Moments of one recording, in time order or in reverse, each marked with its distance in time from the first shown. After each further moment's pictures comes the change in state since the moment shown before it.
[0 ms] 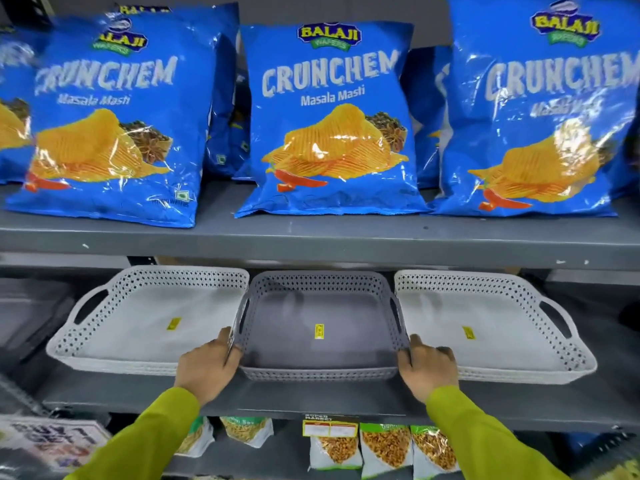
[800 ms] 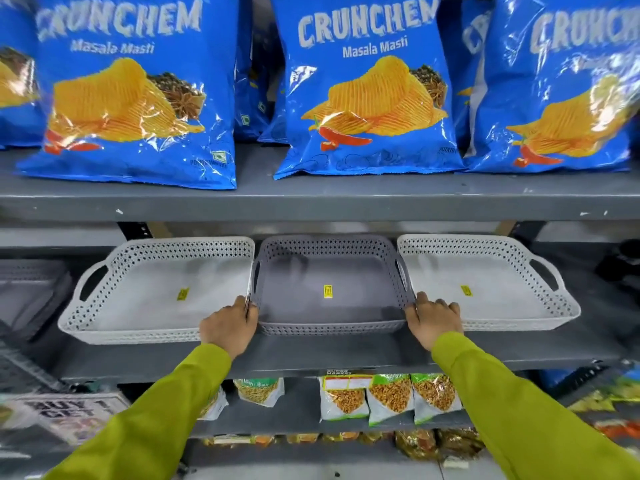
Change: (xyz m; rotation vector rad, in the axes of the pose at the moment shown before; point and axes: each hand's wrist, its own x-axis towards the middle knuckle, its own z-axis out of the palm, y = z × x) left_hand 0.019 -0.010 0.006 -0.060 -0.049 -0.057; right_hand 0.003 -0.012 0.003 -0.099 -0.043 0.060
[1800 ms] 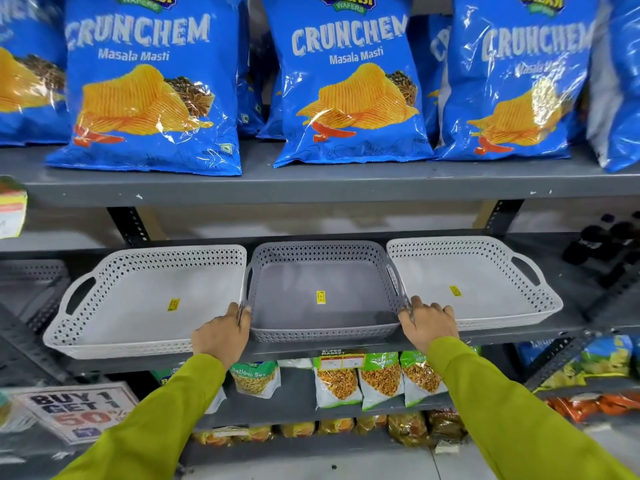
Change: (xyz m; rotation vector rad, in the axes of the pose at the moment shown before) left_hand -0.056 -0.010 -0.007 -0.005 0.061 0.016; right_hand -0.065 0.005 -0.004 0.008 0.134 -0.023
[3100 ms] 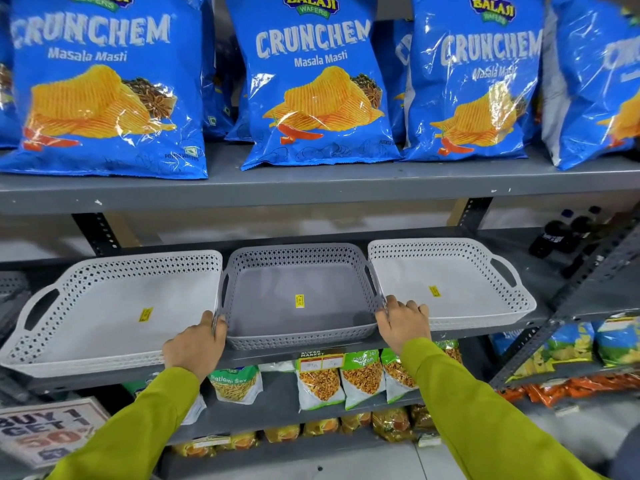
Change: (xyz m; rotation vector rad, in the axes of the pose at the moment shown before) left_hand -0.006 0.000 0.003 0.036 0.026 -0.008; right_hand -0.006 -0.002 0.009 0.027 0.081 0.043
